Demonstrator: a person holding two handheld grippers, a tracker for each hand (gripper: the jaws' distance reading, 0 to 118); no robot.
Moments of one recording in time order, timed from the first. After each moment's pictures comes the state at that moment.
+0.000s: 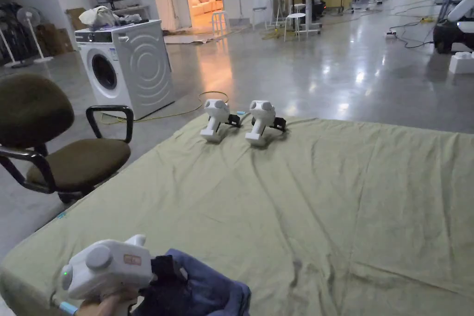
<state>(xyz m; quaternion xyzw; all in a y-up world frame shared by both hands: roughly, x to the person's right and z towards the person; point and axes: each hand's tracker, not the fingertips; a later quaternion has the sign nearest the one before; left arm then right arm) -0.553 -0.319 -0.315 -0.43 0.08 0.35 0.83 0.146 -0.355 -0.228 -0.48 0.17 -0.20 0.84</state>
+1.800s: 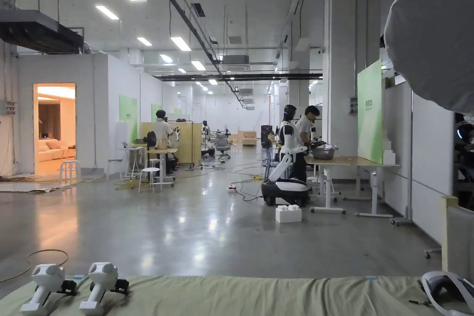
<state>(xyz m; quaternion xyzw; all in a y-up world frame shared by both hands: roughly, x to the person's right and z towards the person) -0.210 -0.088 -0.068 0.04 0.01 -0.02 1.00 0.164 -0.109 -0.121 -0.01 0.08 -0.04 1.00</state>
